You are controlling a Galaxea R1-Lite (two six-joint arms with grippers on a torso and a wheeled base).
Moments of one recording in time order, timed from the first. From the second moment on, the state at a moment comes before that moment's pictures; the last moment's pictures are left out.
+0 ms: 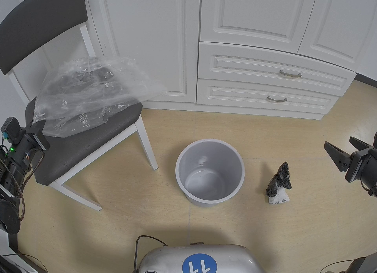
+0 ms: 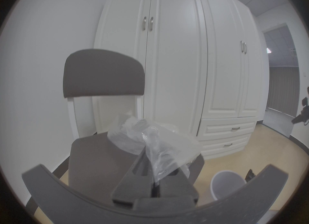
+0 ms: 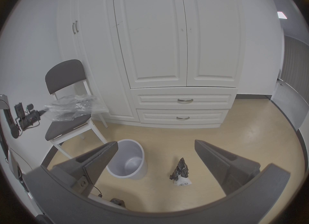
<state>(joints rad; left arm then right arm) 0.10 1.52 -0.25 -1.53 -0.17 -0.07 0.45 1.04 -0.42 -0.53 -0.33 0.08</state>
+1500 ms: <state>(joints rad) -0.54 1.42 -0.71 -1.19 0.20 -0.01 0.84 1.34 -0.47 -0.87 -0.42 0.16</state>
